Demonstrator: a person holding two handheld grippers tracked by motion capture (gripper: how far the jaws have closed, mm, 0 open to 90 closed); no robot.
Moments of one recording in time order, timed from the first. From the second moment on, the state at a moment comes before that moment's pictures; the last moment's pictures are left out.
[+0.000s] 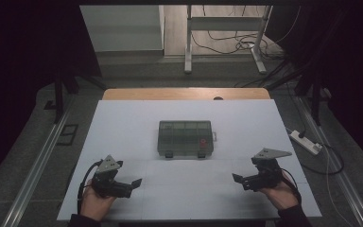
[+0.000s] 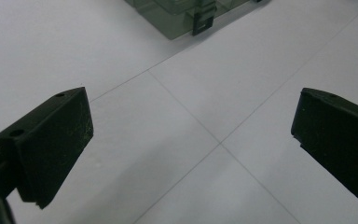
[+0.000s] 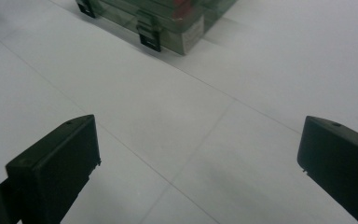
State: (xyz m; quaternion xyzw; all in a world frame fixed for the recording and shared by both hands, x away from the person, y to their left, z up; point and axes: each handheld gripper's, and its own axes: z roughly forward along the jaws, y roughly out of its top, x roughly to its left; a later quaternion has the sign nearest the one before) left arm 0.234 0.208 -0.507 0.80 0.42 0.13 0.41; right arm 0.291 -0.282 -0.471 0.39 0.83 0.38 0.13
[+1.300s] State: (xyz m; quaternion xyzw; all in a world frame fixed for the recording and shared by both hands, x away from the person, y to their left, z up) left arm 0.187 0.250 -0.515 0.77 0.47 0.16 0.40; right arm 0.242 -0.340 -0.477 0.46 0.79 0.36 0.16
